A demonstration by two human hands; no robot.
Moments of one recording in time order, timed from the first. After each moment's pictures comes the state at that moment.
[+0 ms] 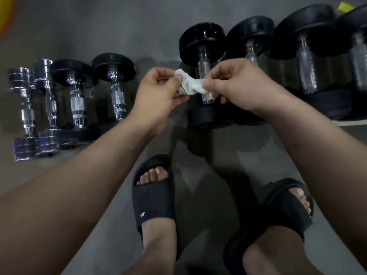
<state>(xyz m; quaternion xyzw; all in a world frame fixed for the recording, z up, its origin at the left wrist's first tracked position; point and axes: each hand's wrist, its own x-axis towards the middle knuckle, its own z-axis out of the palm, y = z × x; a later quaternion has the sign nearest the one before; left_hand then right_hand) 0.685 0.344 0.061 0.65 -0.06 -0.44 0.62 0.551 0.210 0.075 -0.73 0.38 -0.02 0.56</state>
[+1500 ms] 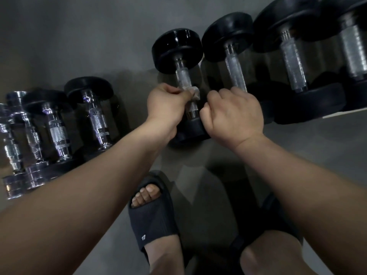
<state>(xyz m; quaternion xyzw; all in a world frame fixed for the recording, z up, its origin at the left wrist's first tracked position) 0.663 0.277 0.015 0.78 -0.06 -0.41 0.46 0.520 0.228 0.026 -0.92 0.38 -0.06 0.04</state>
